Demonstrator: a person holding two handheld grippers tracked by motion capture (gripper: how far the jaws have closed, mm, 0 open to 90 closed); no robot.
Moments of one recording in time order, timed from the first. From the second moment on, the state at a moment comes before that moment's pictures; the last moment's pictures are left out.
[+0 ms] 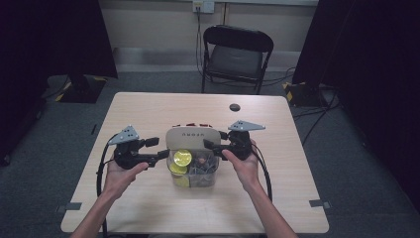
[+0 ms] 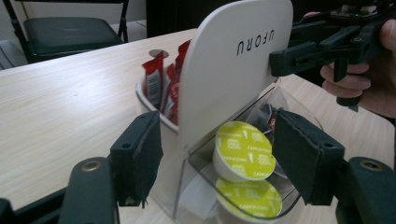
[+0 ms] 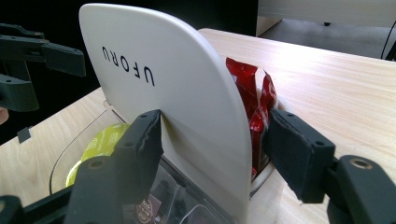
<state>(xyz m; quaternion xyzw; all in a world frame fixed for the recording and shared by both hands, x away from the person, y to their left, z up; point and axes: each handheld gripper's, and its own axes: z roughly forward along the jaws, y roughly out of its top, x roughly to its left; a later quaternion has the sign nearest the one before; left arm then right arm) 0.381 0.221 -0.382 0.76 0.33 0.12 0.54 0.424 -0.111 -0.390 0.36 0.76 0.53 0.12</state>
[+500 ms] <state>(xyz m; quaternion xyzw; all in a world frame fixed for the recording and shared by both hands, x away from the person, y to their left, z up) 0.380 0.189 -0.389 0.80 0.29 0.10 0.52 0.424 -0.110 -0.389 0.36 0.76 0.53 0.12</state>
